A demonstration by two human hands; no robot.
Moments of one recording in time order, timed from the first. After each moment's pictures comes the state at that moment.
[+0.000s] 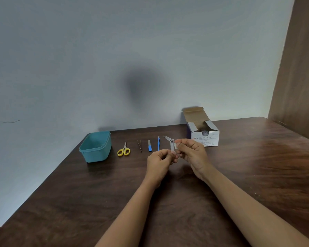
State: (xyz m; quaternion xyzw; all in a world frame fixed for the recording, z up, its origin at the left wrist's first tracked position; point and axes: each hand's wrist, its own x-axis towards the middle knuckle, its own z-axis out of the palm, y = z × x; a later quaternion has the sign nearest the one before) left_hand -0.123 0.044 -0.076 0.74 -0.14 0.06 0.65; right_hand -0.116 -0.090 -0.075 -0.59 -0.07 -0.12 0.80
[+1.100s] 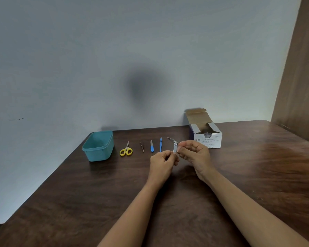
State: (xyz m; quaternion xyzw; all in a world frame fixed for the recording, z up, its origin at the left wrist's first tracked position) left_hand -0.123 0.044 -0.076 0.79 -0.14 0.11 0.59; right_hand -0.119 -0.090 -0.076 -0.61 -0.06 -0.16 0.78
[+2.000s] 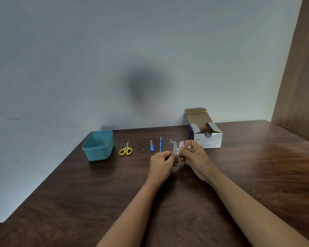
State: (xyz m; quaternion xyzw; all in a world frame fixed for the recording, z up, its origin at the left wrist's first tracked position) left_hand -0.122 0.044 -0.076 0.80 -0.14 0.10 0.58; right_hand -0.111 -0.094 -0.081 -0.59 -0.09 -0.07 0.80
